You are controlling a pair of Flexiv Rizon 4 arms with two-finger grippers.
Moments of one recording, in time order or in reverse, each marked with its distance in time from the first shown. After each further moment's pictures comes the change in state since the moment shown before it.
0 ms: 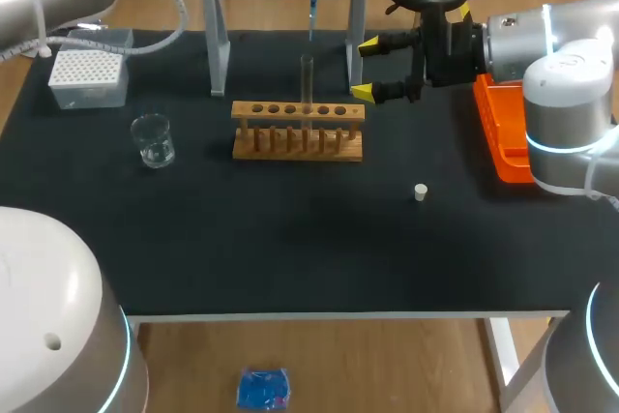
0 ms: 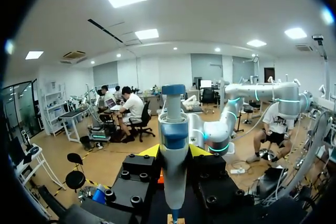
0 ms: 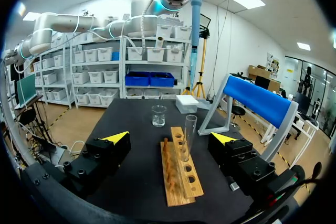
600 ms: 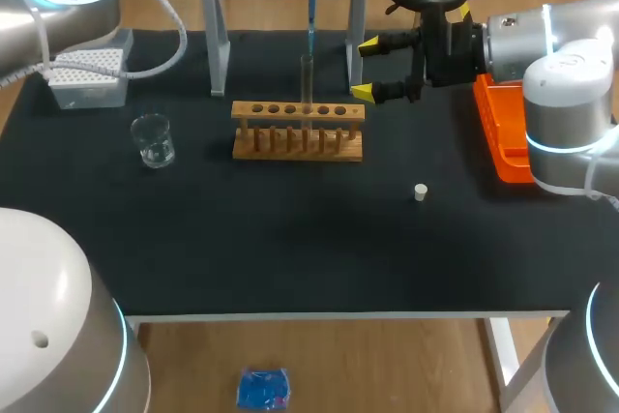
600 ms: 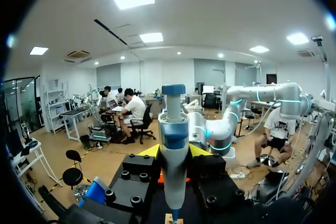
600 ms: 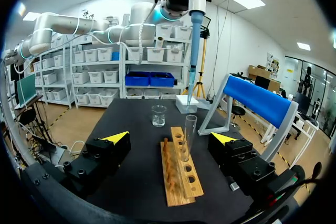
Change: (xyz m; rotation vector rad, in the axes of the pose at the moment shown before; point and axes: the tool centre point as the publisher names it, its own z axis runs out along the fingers) left arm -0.004 0.030 -0.003 0.040 -0.016 -0.040; right arm 0.000 0.000 0.000 0.000 0.000 0.000
